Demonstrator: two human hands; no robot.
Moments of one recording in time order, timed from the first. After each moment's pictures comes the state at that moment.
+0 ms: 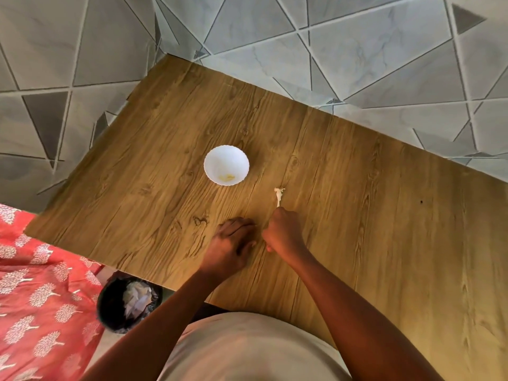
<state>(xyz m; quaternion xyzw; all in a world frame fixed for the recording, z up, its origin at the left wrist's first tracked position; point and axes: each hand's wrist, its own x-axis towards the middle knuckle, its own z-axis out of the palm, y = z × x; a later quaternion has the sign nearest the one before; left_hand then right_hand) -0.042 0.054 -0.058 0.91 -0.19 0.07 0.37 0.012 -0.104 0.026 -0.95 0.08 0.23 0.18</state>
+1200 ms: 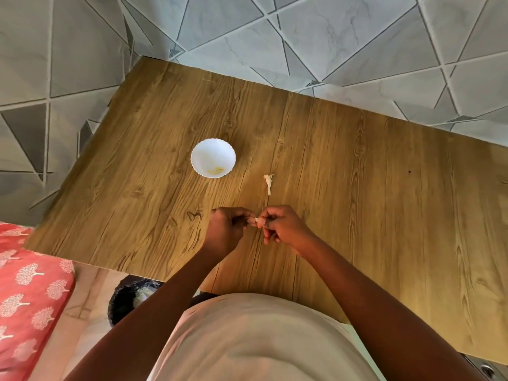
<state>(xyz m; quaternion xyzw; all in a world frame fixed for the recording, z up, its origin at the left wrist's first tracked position) -0.024 0.042 -0.006 0.86 -0.08 -0.03 0.50 -0.025 -0.138 0.030 -0.77 0.10 0.27 0.56</state>
